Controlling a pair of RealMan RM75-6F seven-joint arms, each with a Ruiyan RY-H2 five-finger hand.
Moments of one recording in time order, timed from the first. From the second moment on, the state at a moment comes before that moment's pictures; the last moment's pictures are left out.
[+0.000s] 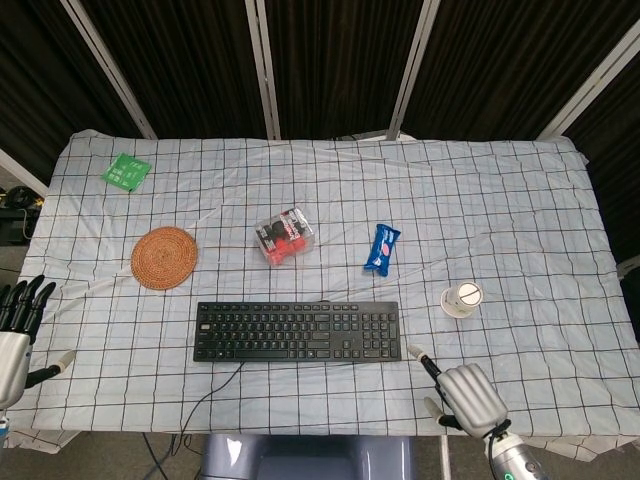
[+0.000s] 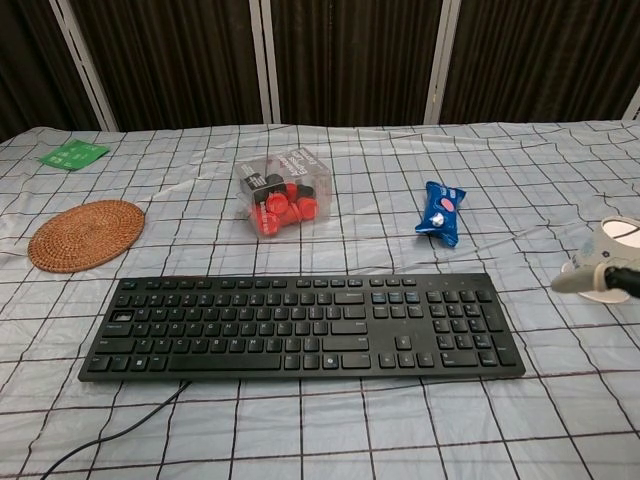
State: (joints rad) left arm -0.04 -1.18 -0.02 -1.56 1.61 1.62 0.10; right arm 0.18 -1.21 -0.08 -2.01 -1.53 1.14 -0.45
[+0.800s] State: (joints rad) left arm -0.04 -1.18 -0.03 -1.56 1.61 1.61 0.10; right arm 0.24 -1.41 -0.03 -1.94 -1.23 1.08 -0.64
